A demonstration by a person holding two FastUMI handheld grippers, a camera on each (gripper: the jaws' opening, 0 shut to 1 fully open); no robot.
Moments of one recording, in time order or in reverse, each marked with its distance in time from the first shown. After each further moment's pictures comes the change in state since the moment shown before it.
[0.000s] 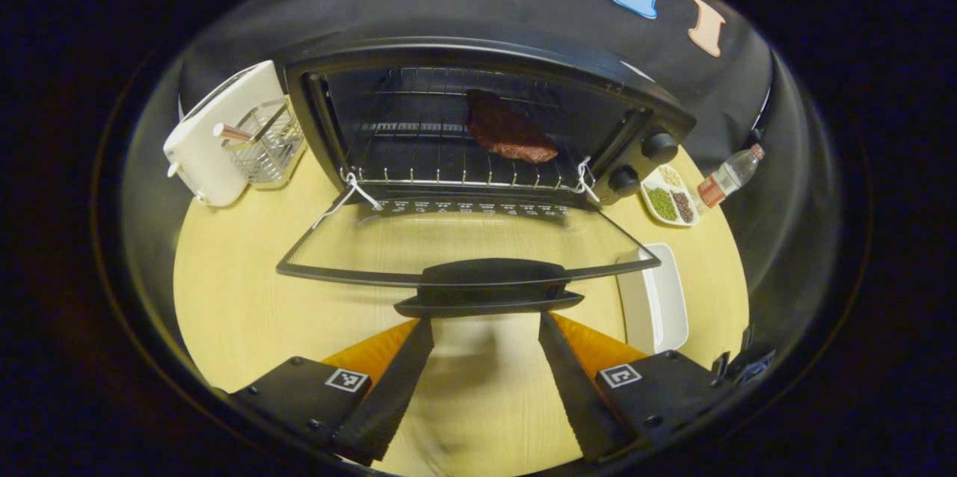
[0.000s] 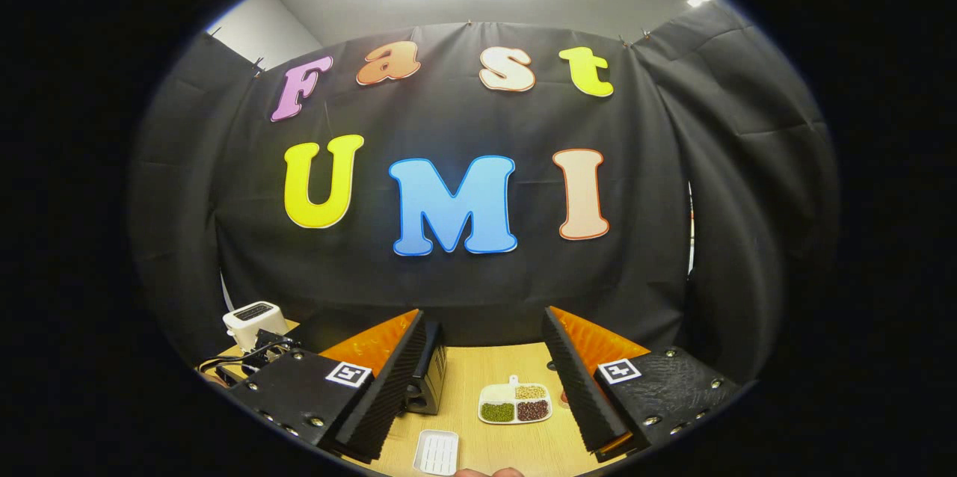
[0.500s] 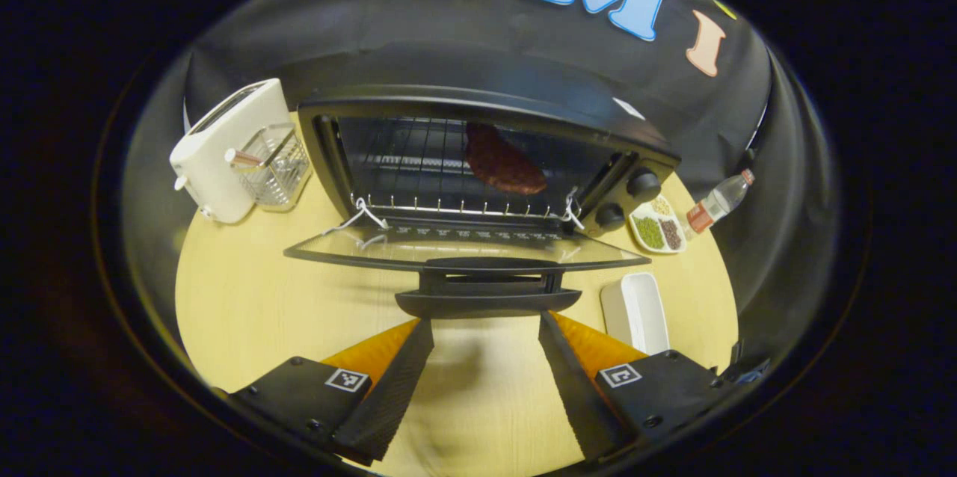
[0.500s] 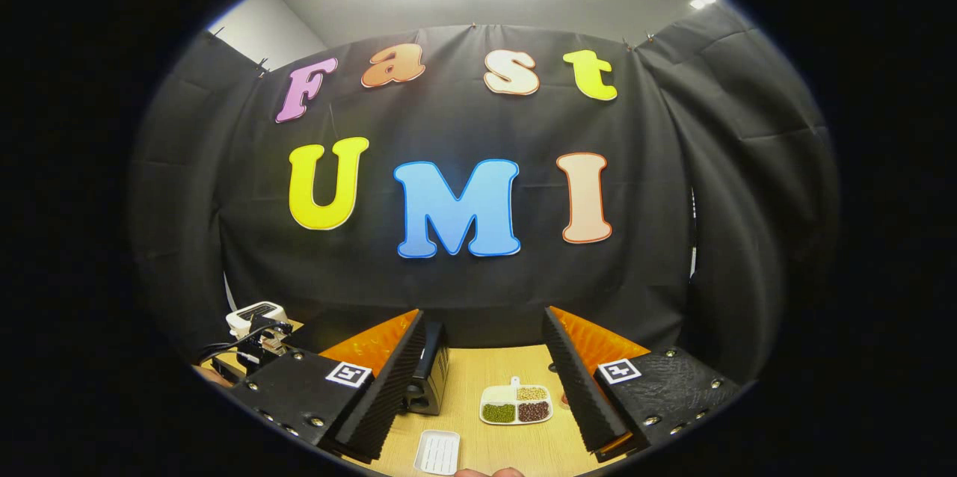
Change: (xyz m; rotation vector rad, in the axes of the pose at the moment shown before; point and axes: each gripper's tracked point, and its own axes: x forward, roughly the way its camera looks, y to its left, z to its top) left arm -0.017 -0.006 0.023 -0.028 -0.098 -0.021; right arm -0.003 0.002 0.005 -0.014 -0.008 0.009
